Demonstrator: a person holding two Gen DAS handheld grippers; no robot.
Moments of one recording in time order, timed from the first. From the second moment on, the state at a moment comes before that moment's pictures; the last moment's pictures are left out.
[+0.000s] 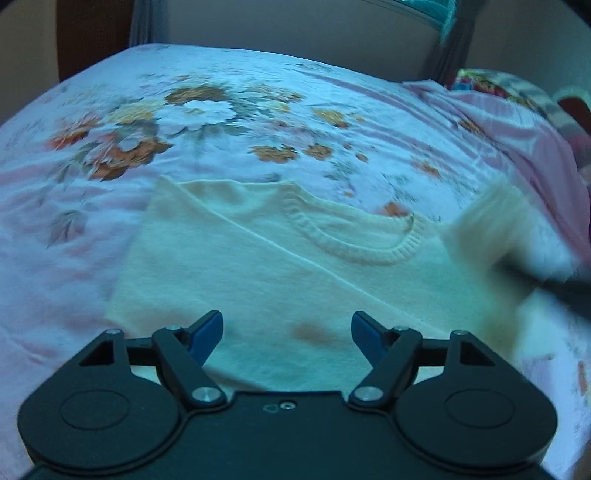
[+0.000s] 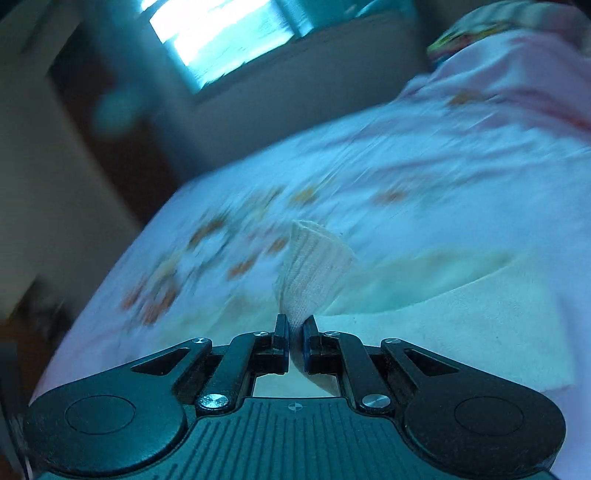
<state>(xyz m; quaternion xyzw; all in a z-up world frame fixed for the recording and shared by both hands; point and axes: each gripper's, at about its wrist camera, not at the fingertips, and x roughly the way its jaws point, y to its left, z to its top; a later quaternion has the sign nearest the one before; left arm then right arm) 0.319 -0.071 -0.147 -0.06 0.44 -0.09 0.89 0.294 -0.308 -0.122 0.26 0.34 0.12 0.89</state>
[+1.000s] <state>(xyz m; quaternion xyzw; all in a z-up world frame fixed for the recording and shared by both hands) 0.318 -0.071 -0.187 -0.24 0.53 -0.19 0.79 0.204 -0.371 -0.151 0.28 0.35 0.04 0.89</state>
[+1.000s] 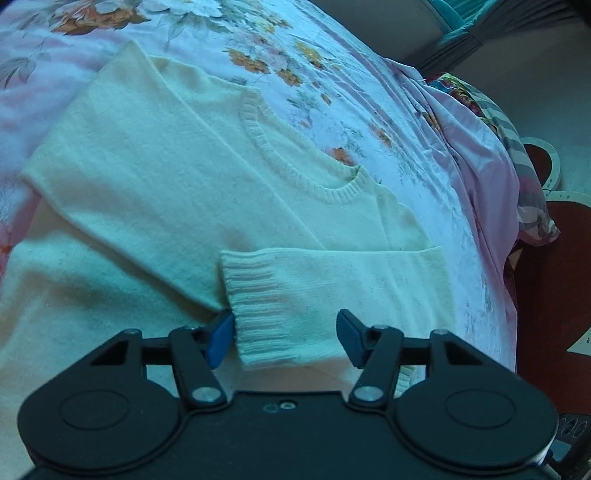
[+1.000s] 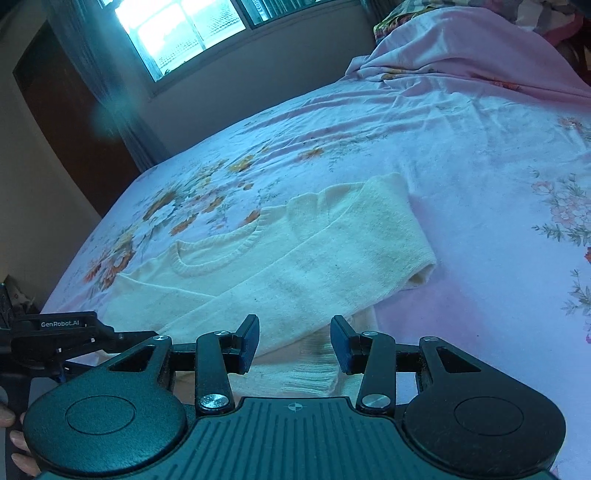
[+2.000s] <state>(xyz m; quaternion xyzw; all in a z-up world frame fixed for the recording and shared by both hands) 0.337 -0.063 -0.167 -0.18 0.50 -0.17 0.83 0.208 -0.378 -0.155 0.27 0.33 -0.01 0.90</state>
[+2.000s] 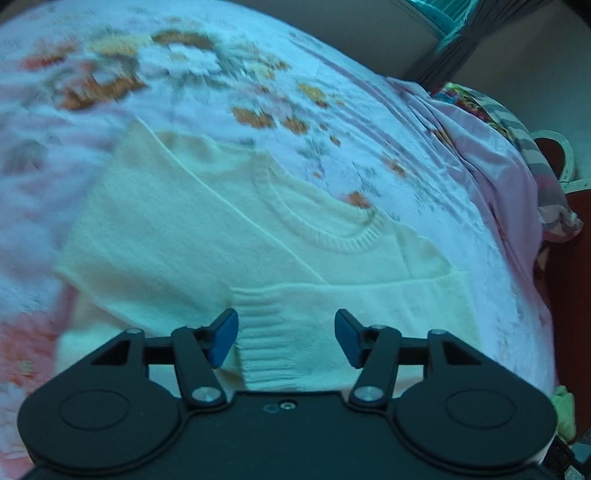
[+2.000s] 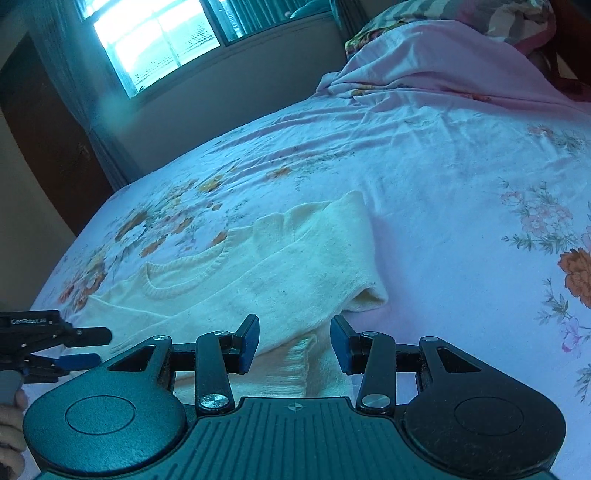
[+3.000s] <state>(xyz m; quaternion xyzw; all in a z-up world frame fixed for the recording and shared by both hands) 0.308 -0.021 -0.131 -0.26 0.39 -0.13 0.87 0.234 -0.393 -0.147 0.25 0.31 -0.04 0.91</state>
